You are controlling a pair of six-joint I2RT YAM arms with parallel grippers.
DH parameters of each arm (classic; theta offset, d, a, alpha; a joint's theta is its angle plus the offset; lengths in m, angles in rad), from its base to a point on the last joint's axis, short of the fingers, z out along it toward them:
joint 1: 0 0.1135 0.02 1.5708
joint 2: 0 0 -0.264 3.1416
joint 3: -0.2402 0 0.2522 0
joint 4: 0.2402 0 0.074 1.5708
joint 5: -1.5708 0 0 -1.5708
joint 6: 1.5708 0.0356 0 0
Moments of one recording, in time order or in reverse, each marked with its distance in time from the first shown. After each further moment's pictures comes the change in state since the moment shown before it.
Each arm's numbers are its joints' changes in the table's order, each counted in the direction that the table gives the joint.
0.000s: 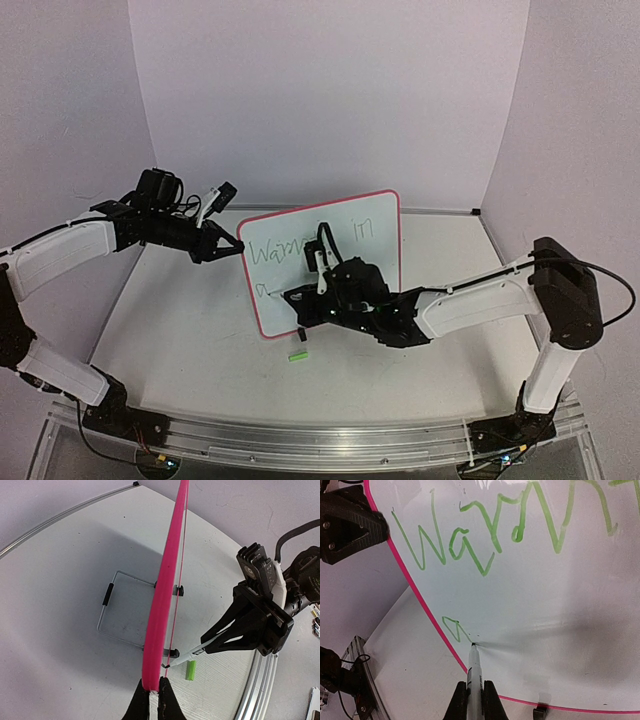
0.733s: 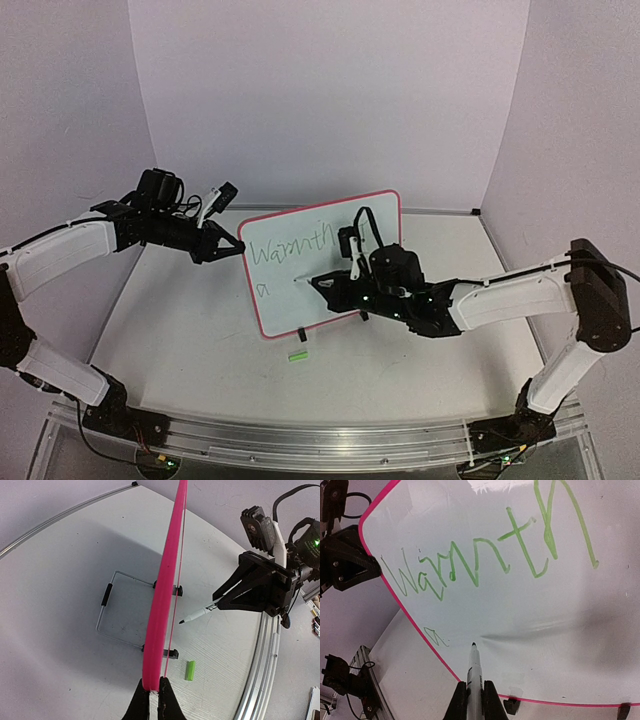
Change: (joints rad) left arm -0.005 0.000 0.000 -0.001 0.000 0.000; right arm -0.091 0.172 0.141 -0.006 0.075 0.012
